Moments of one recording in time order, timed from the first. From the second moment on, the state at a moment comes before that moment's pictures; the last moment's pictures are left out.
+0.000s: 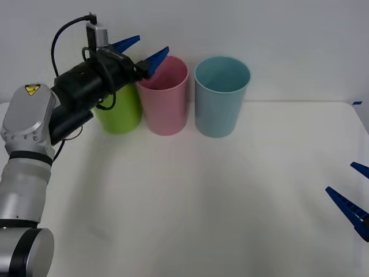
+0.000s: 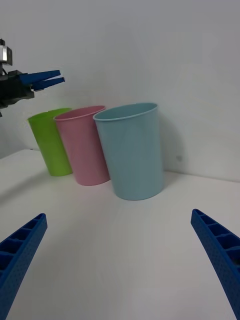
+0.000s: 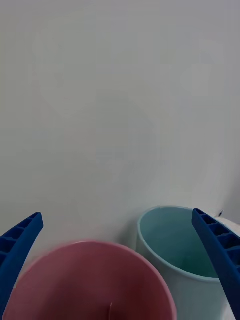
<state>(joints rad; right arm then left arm) 0.35 -0.40 -0.52 -1.66 0.96 -1.22 0.00 -0.64 0.26 0.18 -1.25 -1.43 -0.78 0.27</state>
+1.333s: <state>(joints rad) 0.35 -0.40 -0.52 -1.66 0.96 -1.22 0.00 0.04 0.41 0.48 -1.56 -1.20 -1.19 0.02</state>
